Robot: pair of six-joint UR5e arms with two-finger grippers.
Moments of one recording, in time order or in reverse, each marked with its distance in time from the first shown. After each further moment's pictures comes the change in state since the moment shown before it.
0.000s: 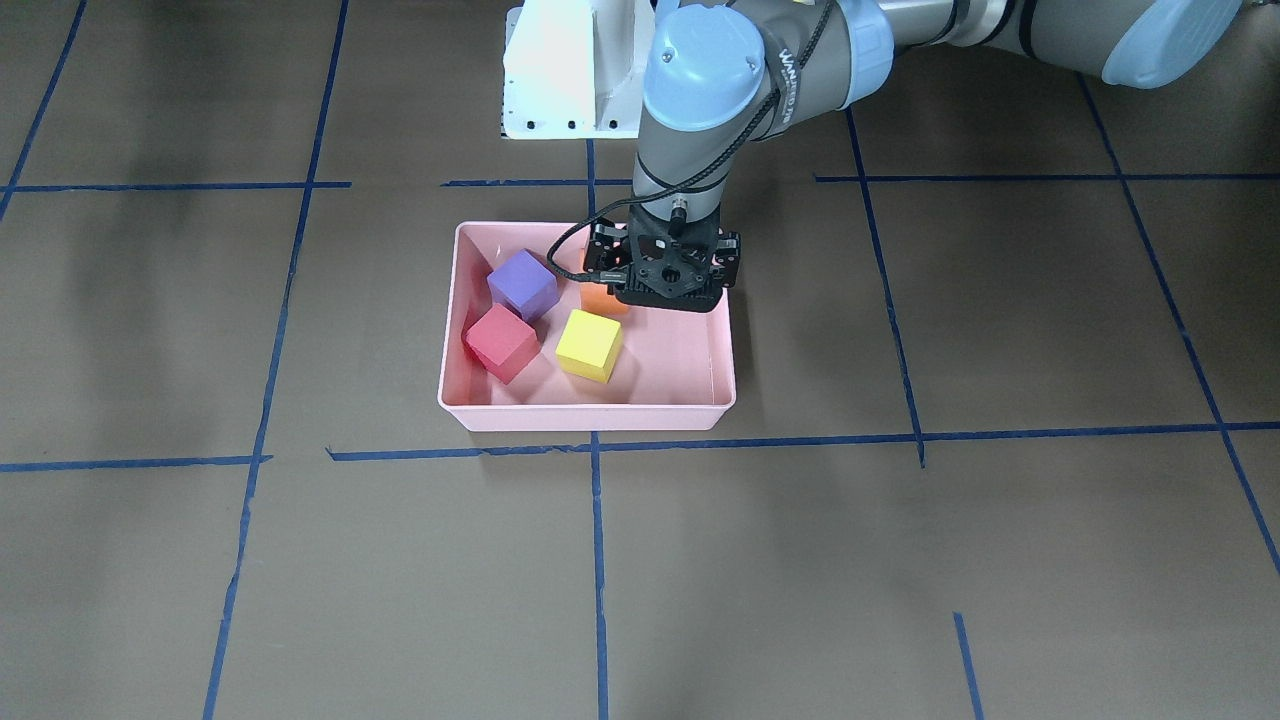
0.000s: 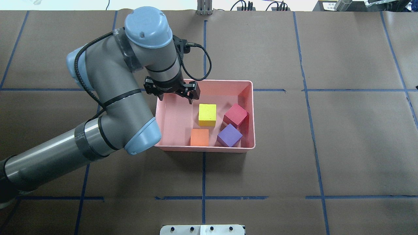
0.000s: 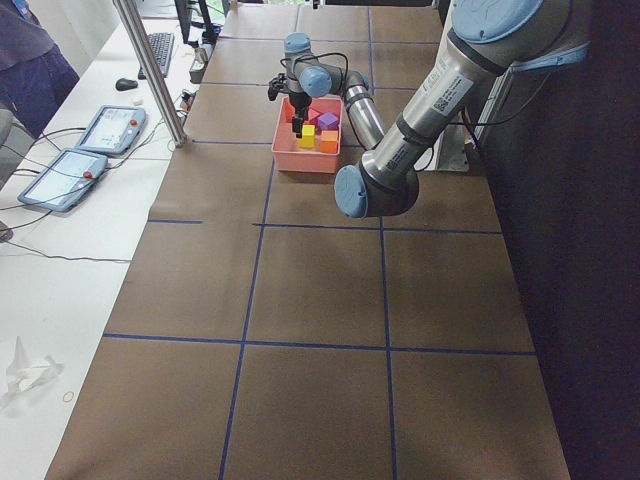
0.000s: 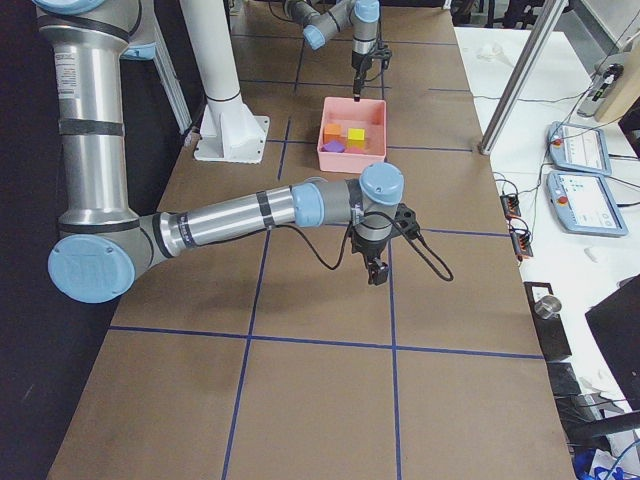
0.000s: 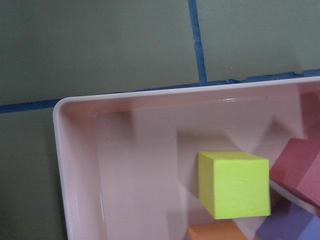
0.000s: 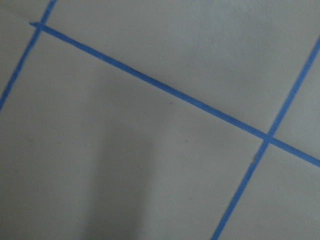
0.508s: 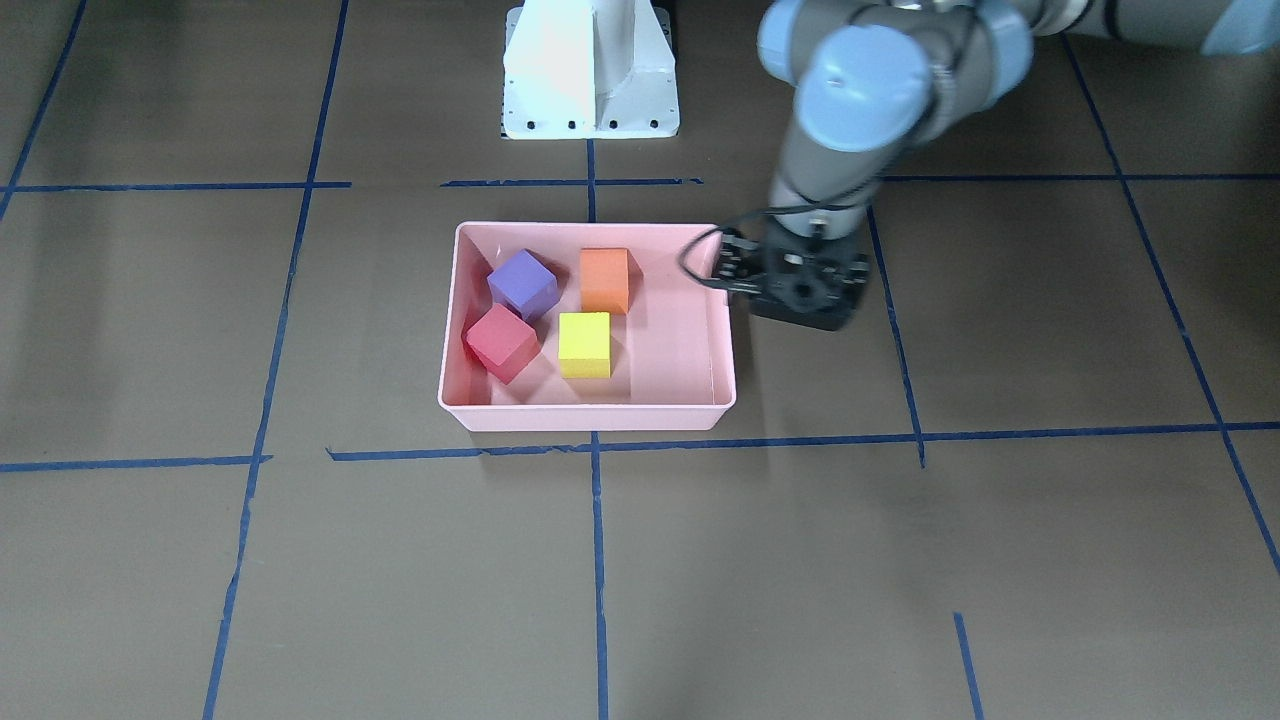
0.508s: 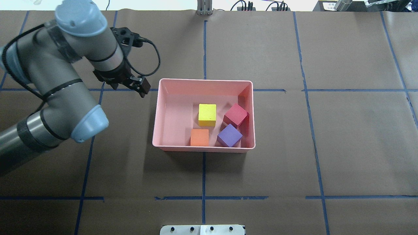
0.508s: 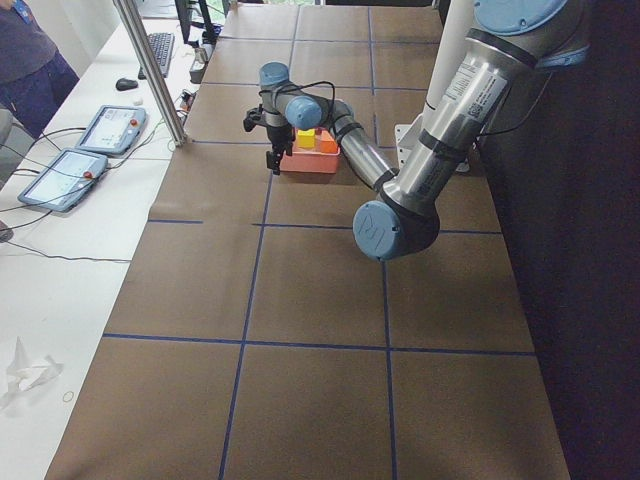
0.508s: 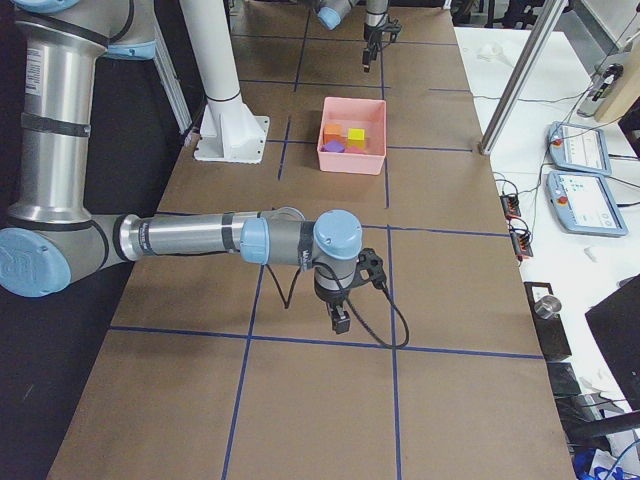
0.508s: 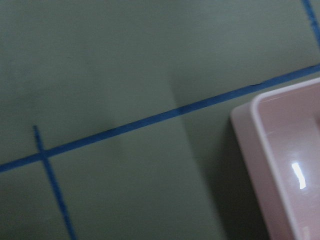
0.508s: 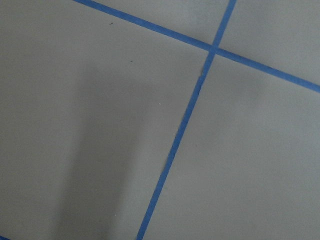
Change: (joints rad) left arm -0.274 0.284 -0.098 0.007 -0.123 0.451; right arm 0.131 -0.157 0.000 0.000 -0.006 -0.083
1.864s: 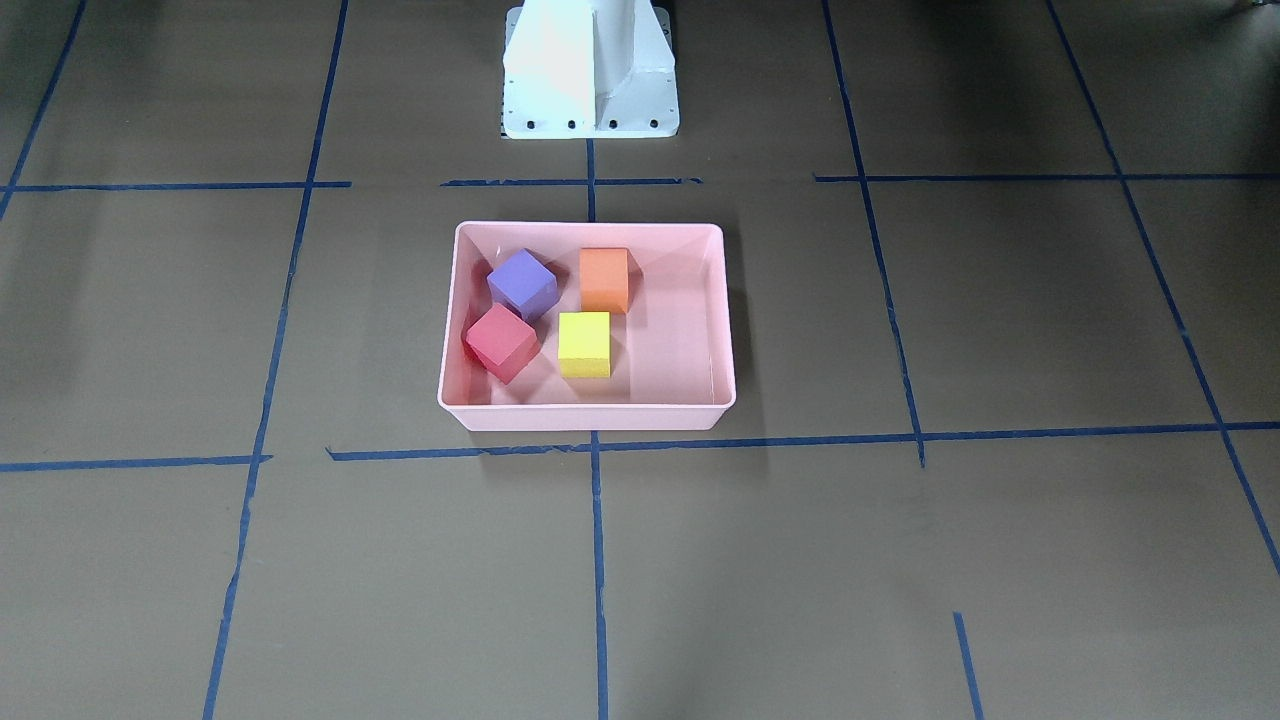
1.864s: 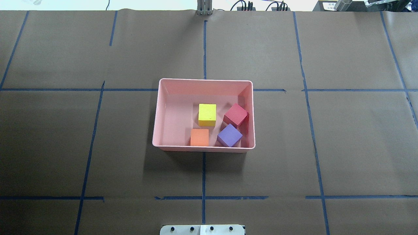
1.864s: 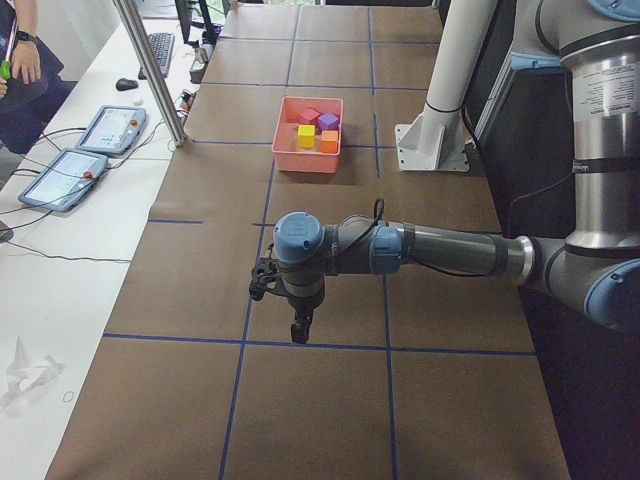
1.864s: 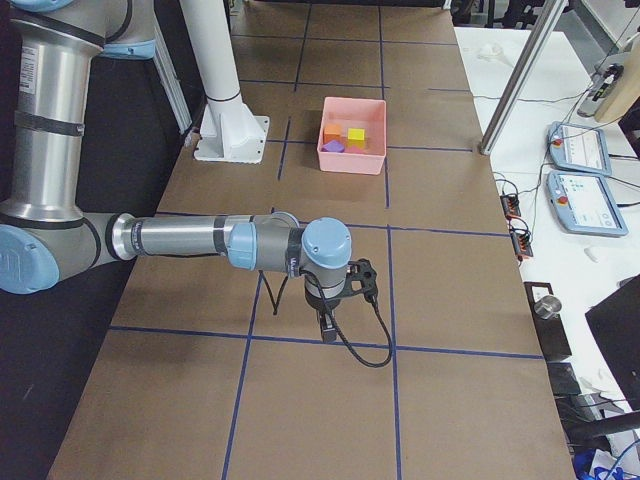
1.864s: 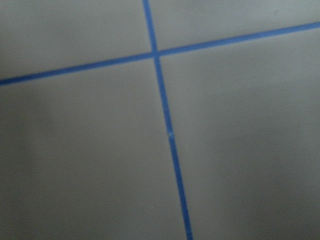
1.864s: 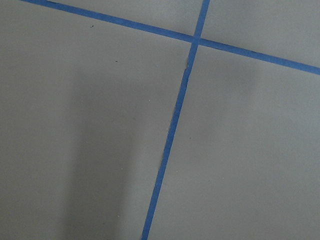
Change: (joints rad) left arm -0.615 0.623 -0.044 -0.023 -0.177 0.598; right arm 0.006 -0.002 0.001 0.000 0.004 0.086
